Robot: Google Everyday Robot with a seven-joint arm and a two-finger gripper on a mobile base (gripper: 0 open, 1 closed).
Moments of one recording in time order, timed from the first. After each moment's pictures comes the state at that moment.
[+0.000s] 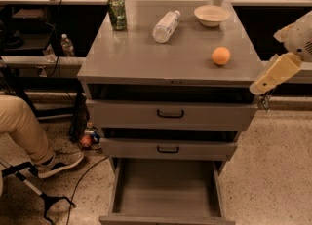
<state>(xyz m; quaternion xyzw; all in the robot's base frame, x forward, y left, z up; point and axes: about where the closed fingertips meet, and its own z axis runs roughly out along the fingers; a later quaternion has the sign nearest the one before) 0.541 -0.265 0.934 -0.48 0.83 0.01 0.29</state>
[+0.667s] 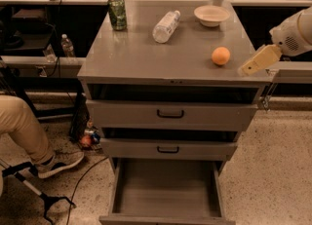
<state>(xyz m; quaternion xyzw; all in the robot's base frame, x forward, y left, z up) 0.635 -0.288 0.902 -0.40 0.84 0.02 0.35</state>
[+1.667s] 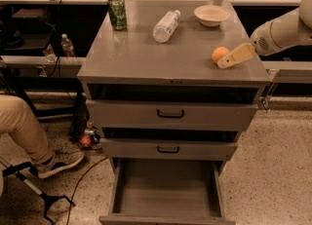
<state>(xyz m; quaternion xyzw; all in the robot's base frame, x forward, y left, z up) 0.703 -0.269 0.865 -0.34 0.86 0.07 0.38</state>
